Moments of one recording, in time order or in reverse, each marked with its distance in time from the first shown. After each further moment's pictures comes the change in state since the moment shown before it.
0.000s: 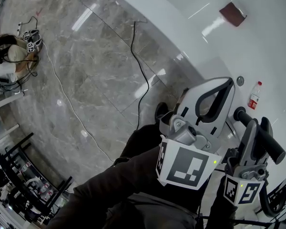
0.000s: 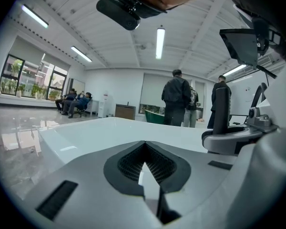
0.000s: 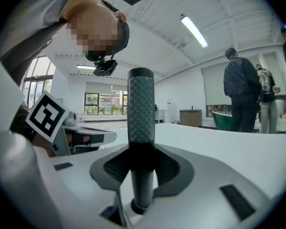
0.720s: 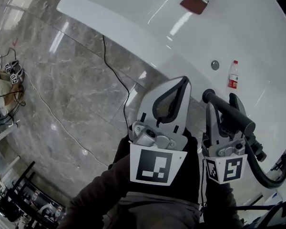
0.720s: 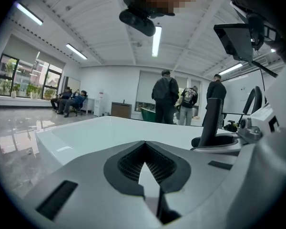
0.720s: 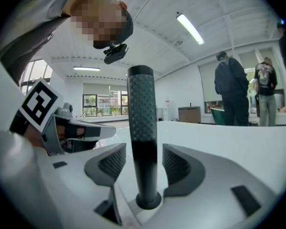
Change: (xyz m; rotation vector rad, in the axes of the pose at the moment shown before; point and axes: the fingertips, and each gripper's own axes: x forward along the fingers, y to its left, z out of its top) left arm -0.014 -0.013 0.009 0.053 0.048 -0.058; right arm 0.002 0.011 -0.011 0.047 0.021 0.001
